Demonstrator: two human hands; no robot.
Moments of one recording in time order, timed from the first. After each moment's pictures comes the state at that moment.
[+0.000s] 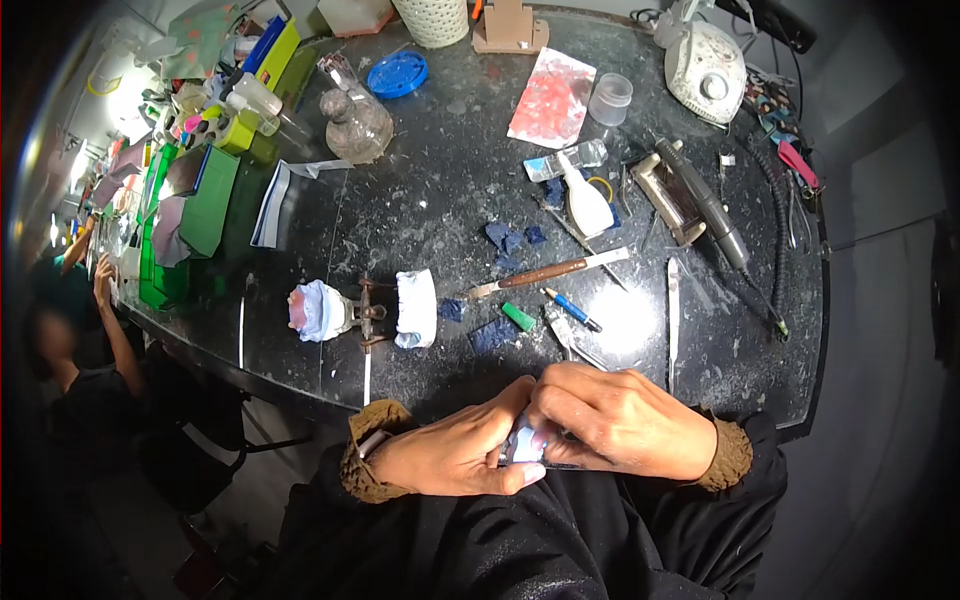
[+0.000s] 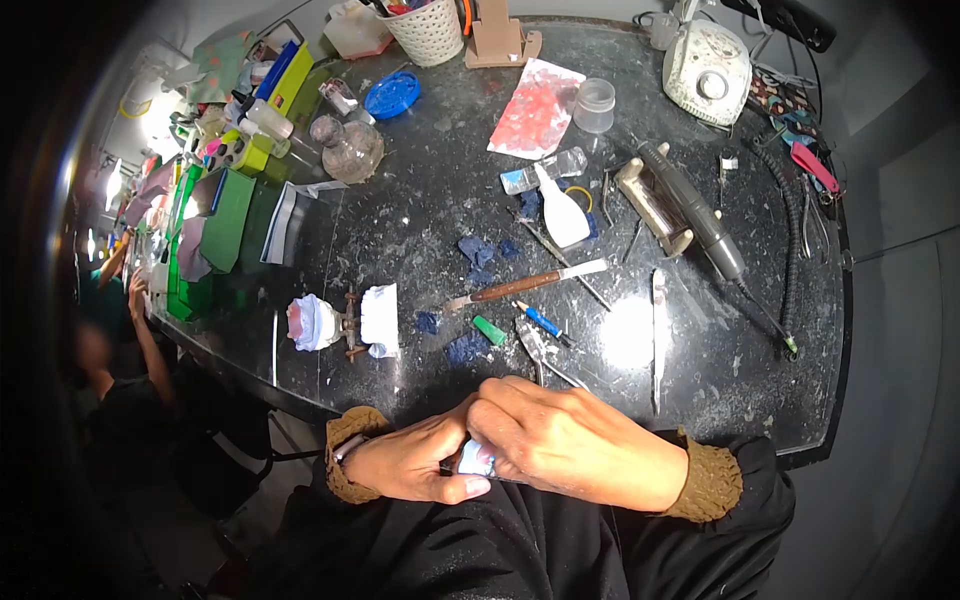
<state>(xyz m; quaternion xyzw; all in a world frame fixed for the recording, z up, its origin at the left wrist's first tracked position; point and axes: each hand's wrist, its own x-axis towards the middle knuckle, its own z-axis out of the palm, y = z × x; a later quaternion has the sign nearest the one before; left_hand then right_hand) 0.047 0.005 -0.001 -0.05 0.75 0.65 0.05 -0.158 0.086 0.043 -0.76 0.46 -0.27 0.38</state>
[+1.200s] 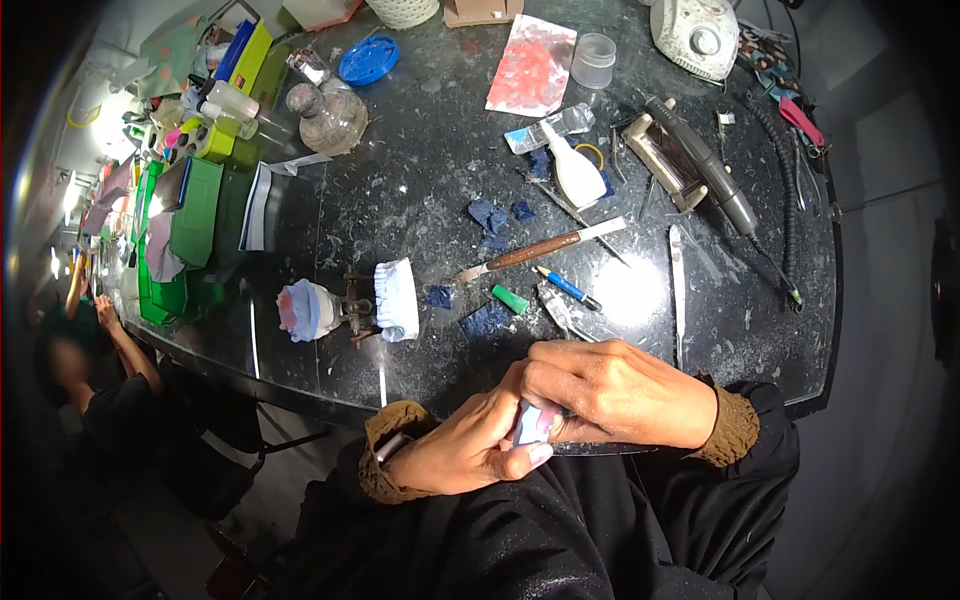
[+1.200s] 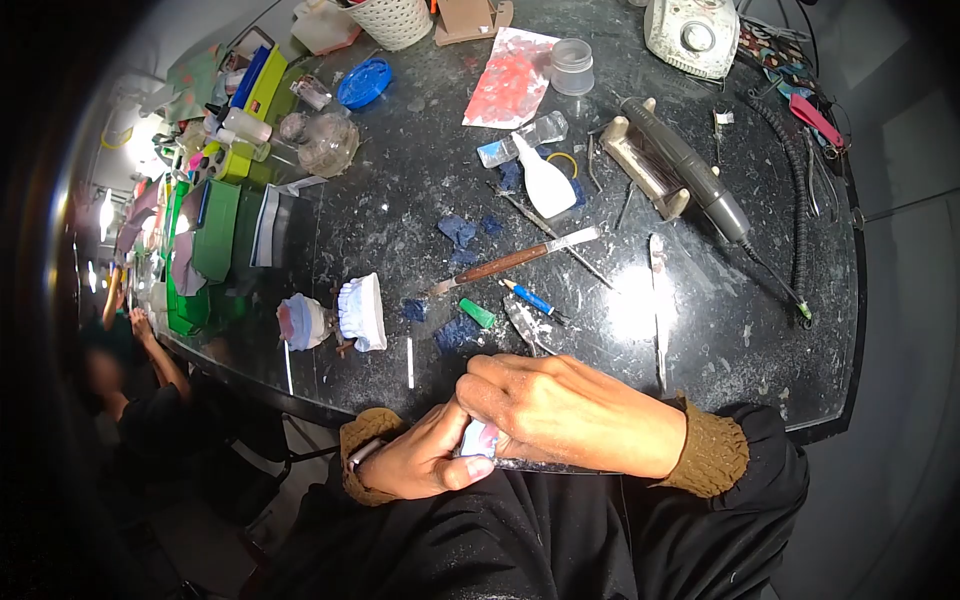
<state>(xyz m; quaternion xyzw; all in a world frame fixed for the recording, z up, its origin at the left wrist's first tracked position) 0.039 0.020 -0.010 -0.11 0.74 0.66 -0.01 -0.163 0.081 0.017 -0.76 0.44 -0.30 0.38</state>
